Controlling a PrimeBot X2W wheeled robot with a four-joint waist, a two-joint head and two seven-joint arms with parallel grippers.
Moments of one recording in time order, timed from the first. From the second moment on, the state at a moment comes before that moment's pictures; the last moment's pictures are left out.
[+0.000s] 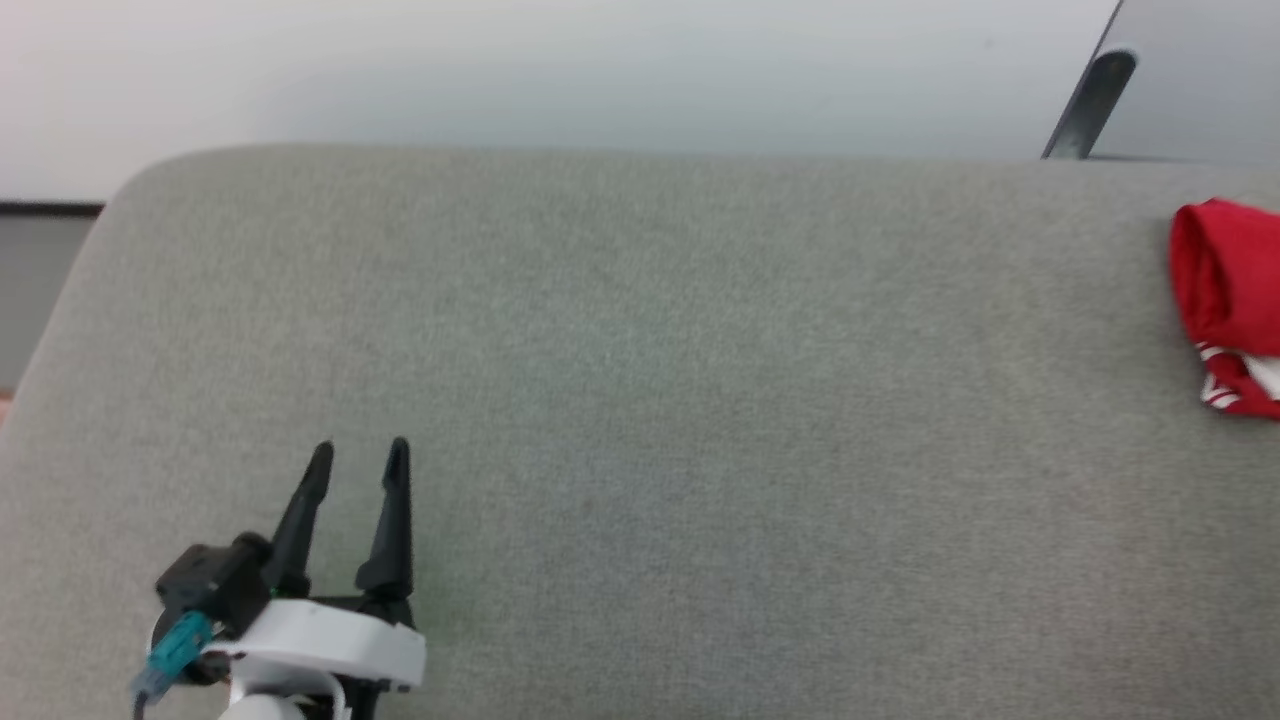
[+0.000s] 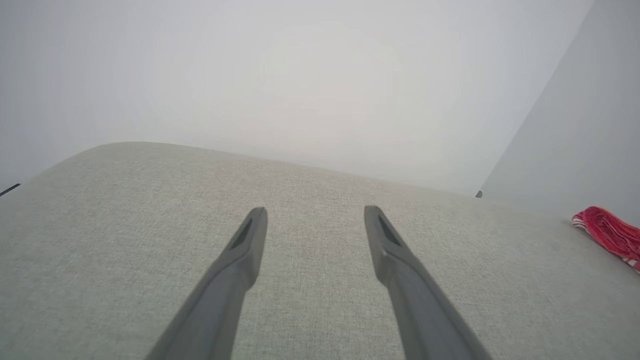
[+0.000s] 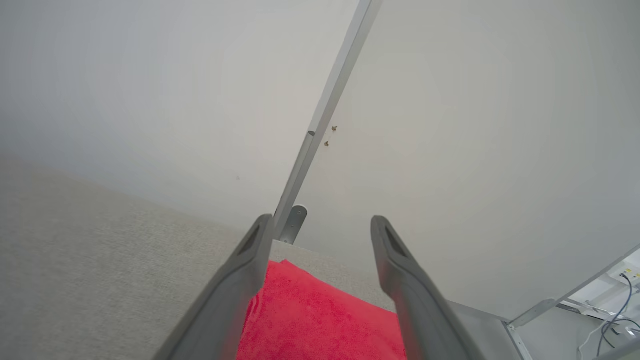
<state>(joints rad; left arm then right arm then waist) -0.14 0.16 -0.03 0.20 -0.38 -0.13 -0.26 -0.82 -0.56 0.12 0.88 0.10 0.13 -0.25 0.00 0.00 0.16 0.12</state>
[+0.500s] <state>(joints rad) -0.05 0.16 0.05 0.19 -0.31 -0.13 -0.26 -0.31 -0.29 -0.09 0.36 0.05 0.13 -0.26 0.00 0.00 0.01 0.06</state>
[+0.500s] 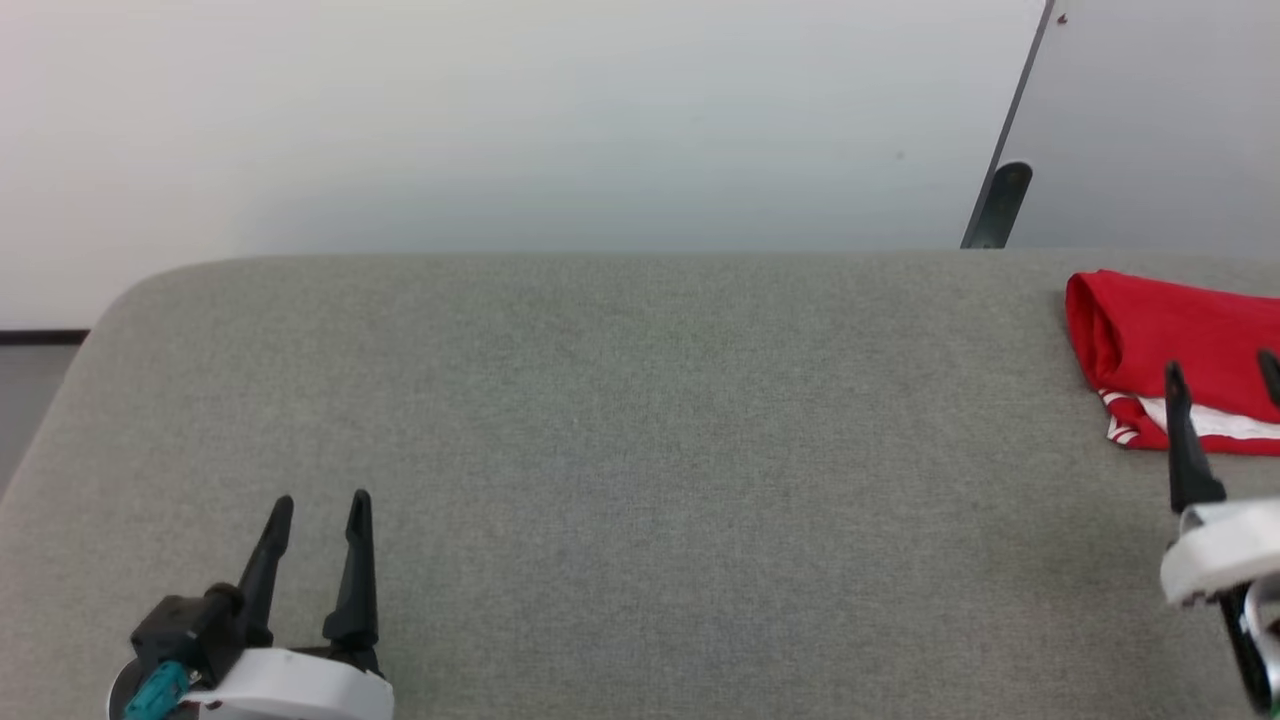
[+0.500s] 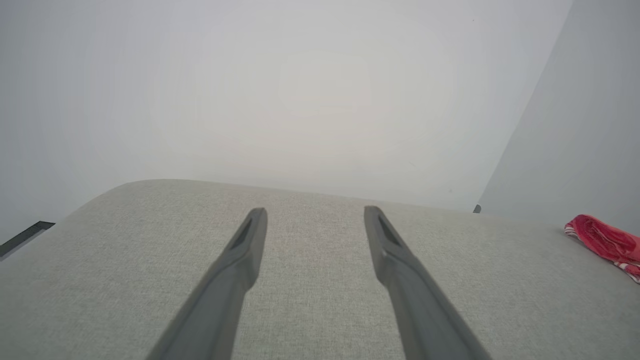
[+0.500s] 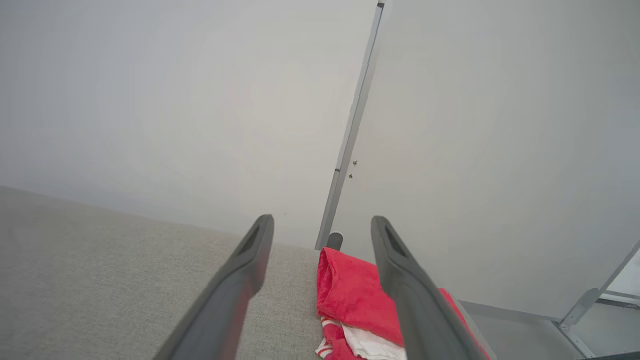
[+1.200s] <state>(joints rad) 0.02 0.20 0.06 0.18 -0.35 -0.13 -0.26 -0.07 -0.16 -0.10 0.22 0.06 0.13 -0.26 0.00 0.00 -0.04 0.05</state>
